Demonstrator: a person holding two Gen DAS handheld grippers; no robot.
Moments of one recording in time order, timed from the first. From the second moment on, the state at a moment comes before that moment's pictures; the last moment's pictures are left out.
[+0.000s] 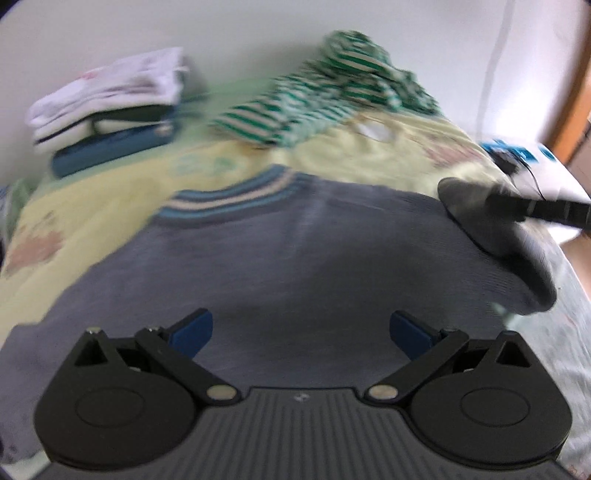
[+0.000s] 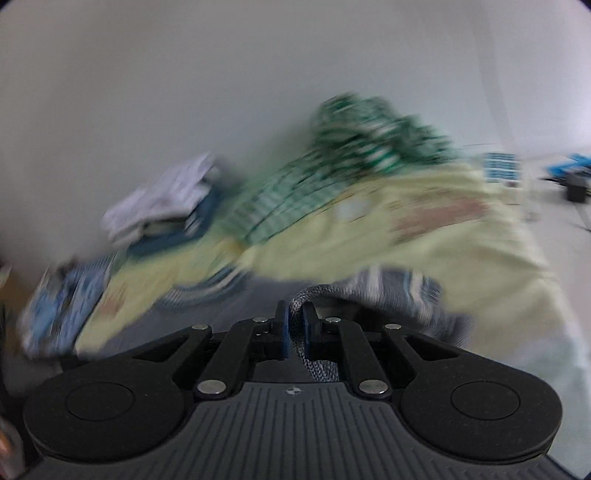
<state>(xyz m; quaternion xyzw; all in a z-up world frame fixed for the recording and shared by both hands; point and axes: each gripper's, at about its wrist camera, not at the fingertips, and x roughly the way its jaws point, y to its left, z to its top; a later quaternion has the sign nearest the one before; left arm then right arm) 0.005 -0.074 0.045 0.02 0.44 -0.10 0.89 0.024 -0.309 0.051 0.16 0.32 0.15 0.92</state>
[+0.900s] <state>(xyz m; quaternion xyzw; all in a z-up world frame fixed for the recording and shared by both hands) 0.048 -0.151 0.015 0.09 0.43 -0.21 0.87 -0.080 -0.234 0.024 -0.04 0.39 0.11 0.91</state>
